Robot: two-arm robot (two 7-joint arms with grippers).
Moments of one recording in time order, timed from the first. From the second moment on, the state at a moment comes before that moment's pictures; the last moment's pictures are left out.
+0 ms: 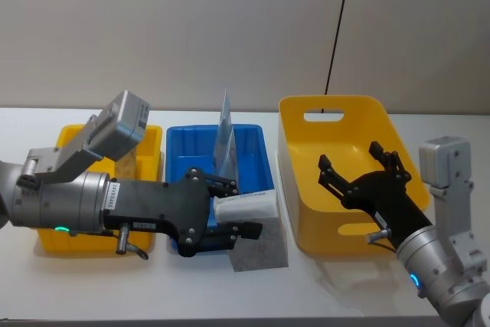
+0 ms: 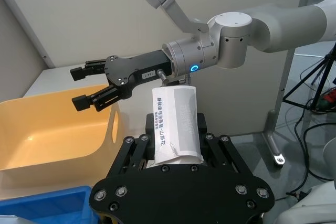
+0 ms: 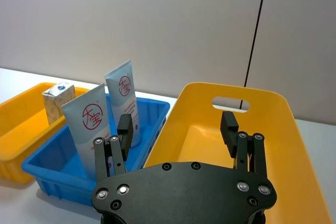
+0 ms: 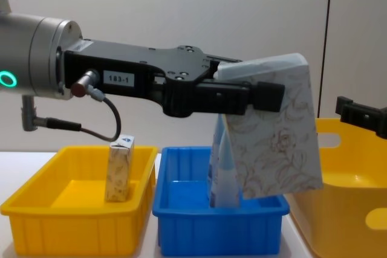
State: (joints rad) left arm -0.61 0.52 0.61 -1.53 -0.54 0.06 -1.18; right arm -0.01 0.34 -0.23 -1.77 0.29 0.03 0.07
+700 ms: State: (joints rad) left arm -0.61 0.52 0.61 -1.53 -0.54 0.06 -1.18; right arm -0.01 0.34 -0.23 -1.77 0.29 0.03 0.07
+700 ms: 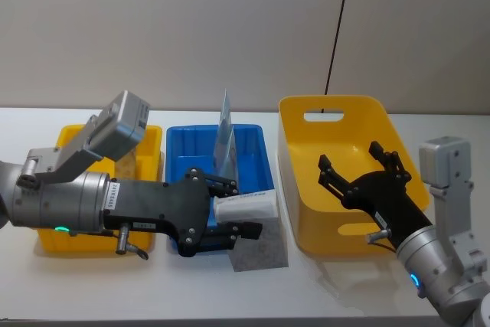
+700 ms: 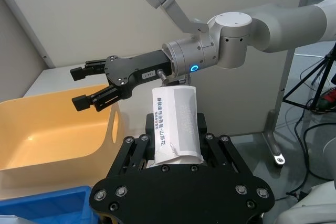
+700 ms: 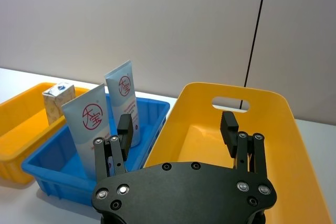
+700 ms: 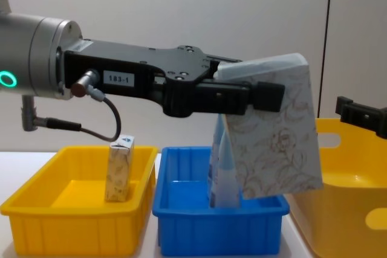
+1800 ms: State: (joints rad) left arm -0.61 0.52 0.61 -1.53 -0.54 0.06 -1.18; right arm -0.01 0.34 -0.23 -1.77 0.29 0.03 0.07
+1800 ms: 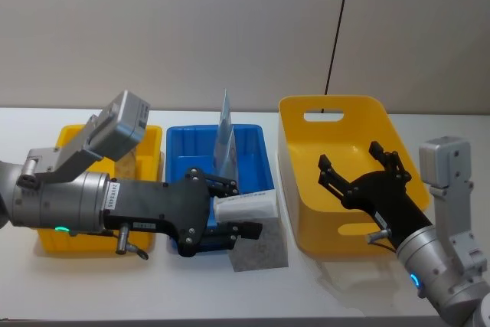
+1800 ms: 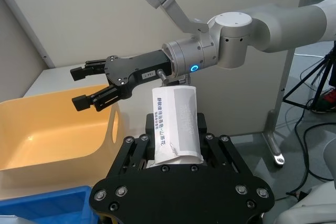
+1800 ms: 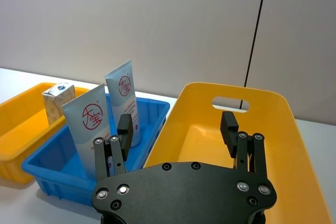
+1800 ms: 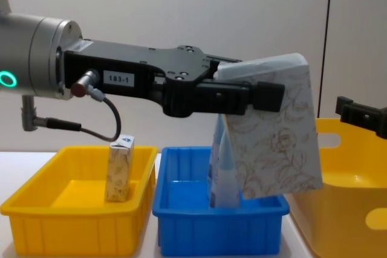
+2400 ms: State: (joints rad) left arm -0.61 0.52 0.61 -1.53 -0.54 0.06 -1.18; right arm -0.01 0.34 -0.23 -1.77 0.29 0.03 0.07
